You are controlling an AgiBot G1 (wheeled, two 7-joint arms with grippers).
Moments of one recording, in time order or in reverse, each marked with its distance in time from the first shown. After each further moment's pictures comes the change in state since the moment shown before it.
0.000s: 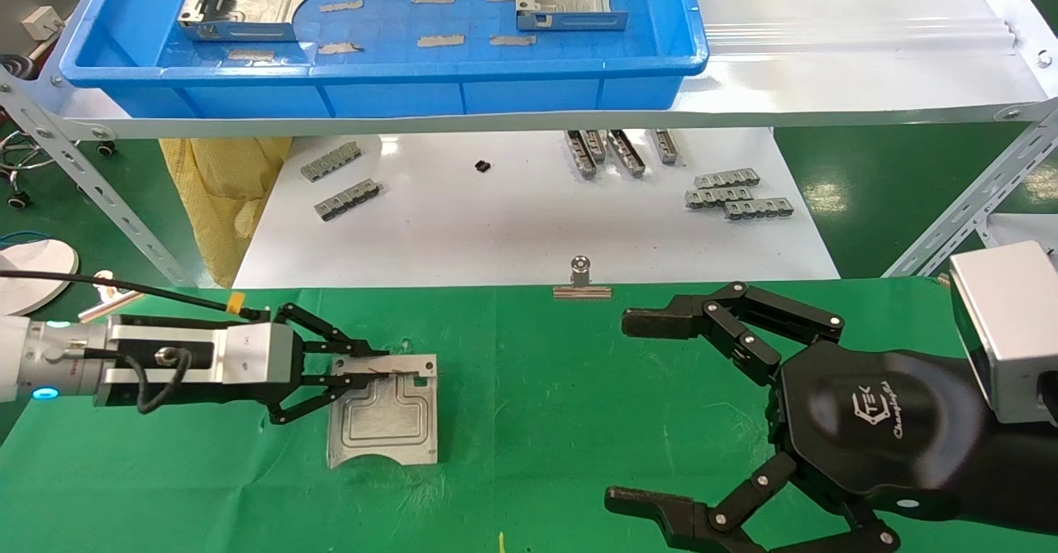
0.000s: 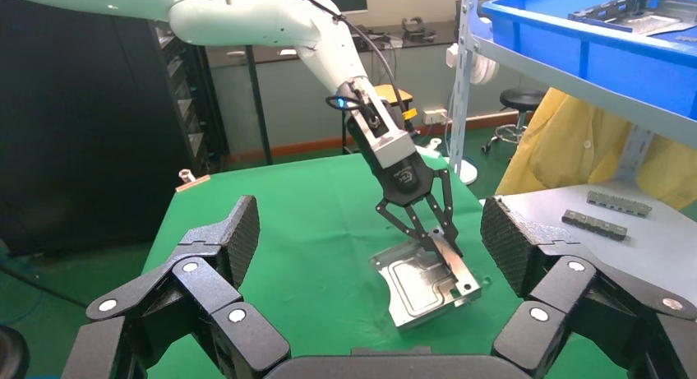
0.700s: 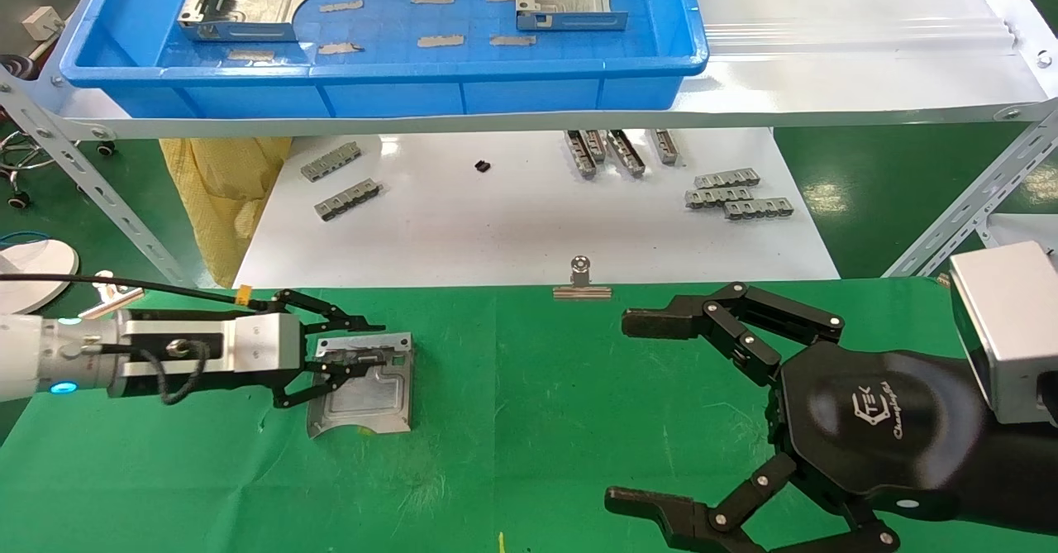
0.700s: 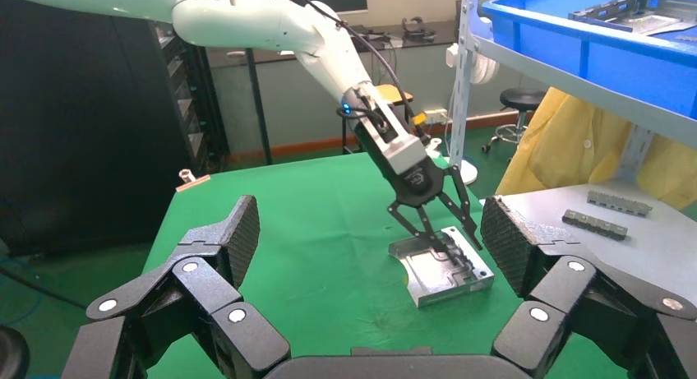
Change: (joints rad) left arm -0.010 0.021 -0.014 0.097 -0.018 -0.002 0.092; right arm 0.000 0.000 0.000 0.000 0.000 0.000 0.000
